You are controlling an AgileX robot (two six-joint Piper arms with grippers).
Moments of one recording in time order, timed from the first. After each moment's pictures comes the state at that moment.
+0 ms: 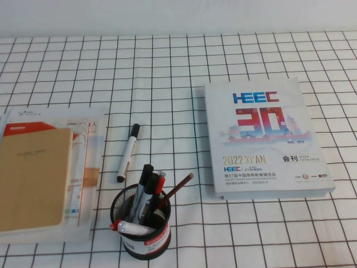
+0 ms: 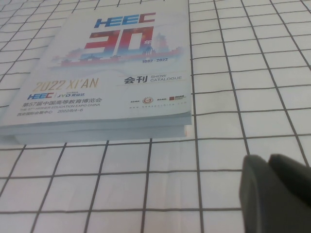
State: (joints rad) right arm 0.12 -0.02 0.03 0.14 0.37 0.03; left arm -0.17 0.17 -0.30 -0.11 0.35 0.12
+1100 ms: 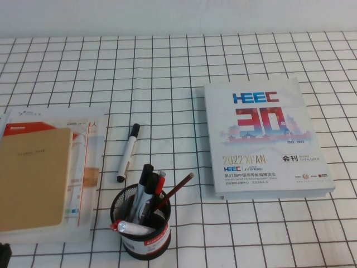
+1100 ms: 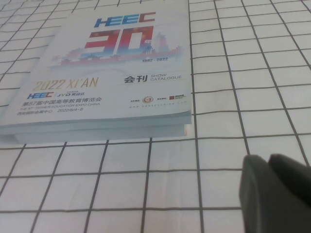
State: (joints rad) right arm 0.12 -0.02 0.03 0.14 0.38 0.03; left arm -0.15 -0.01 0.02 -0.14 0.34 0.19
